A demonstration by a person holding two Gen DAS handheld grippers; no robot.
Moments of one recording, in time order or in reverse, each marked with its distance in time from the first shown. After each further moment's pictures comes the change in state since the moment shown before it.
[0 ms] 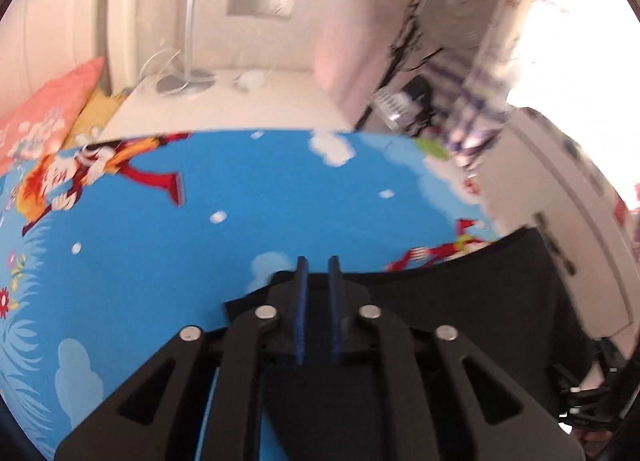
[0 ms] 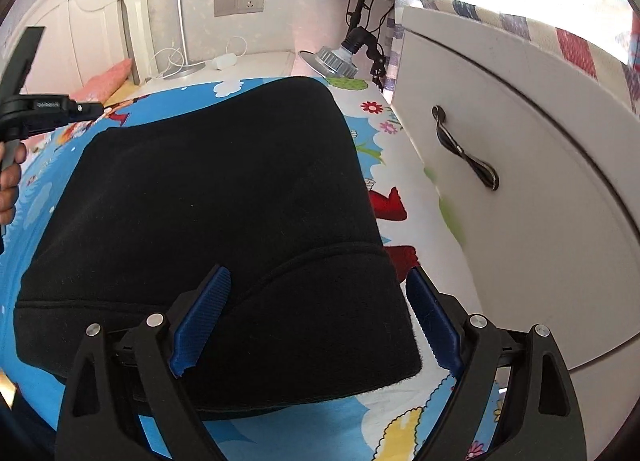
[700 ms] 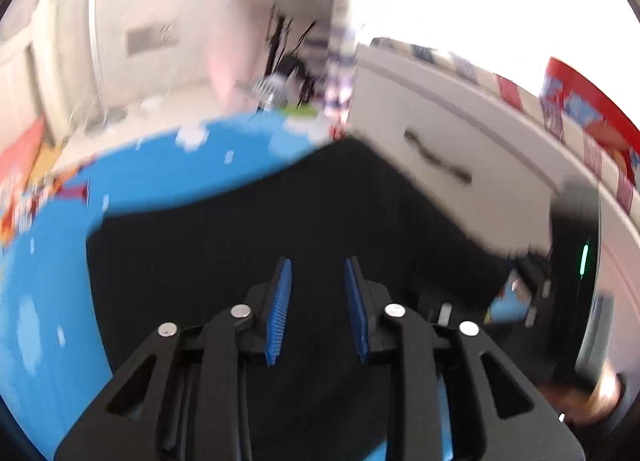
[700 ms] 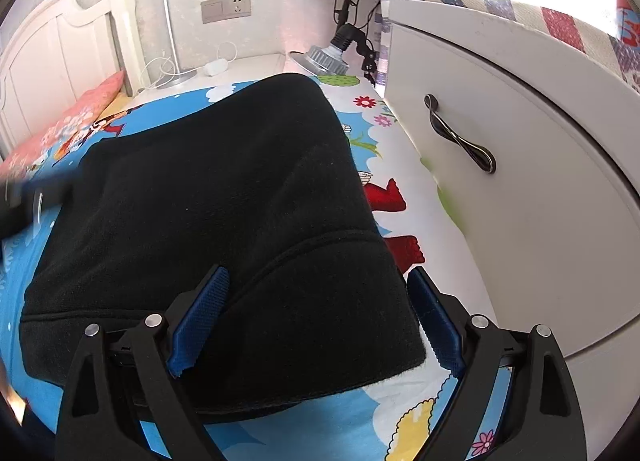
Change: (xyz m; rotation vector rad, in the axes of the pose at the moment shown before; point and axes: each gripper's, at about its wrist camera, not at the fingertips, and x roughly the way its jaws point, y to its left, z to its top) left arm -0.027 -0.184 -0.067 0.252 0.001 -0.082; right arm -0.003 -0.002 -0.004 0.037 -0.013 -0.019
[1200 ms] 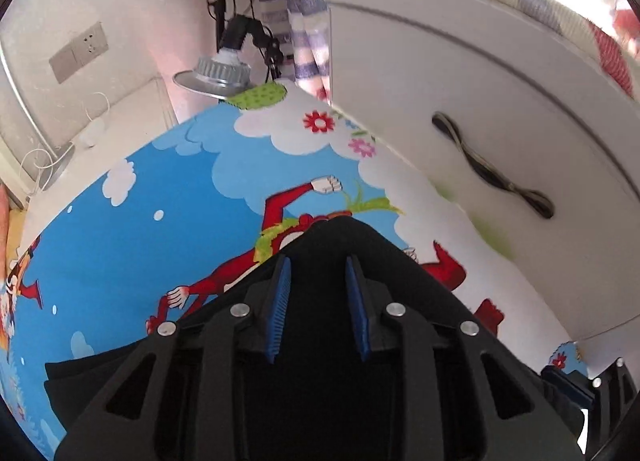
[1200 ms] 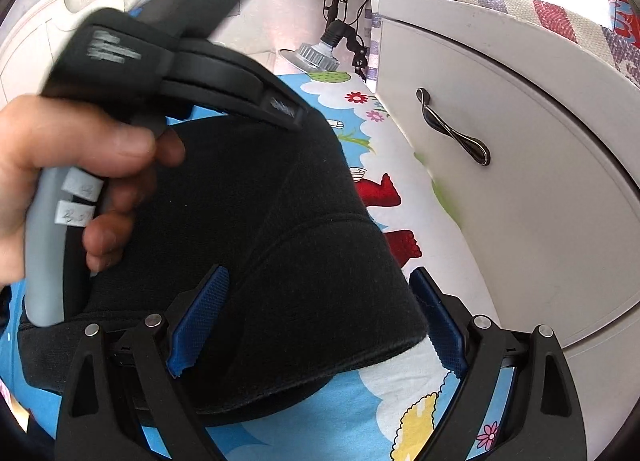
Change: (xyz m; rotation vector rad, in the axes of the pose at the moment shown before) left arm 0.156 -0.024 0.085 0.135 0.182 0.044; right arm 0.002 -0.003 0.000 0.021 0.011 -0.012
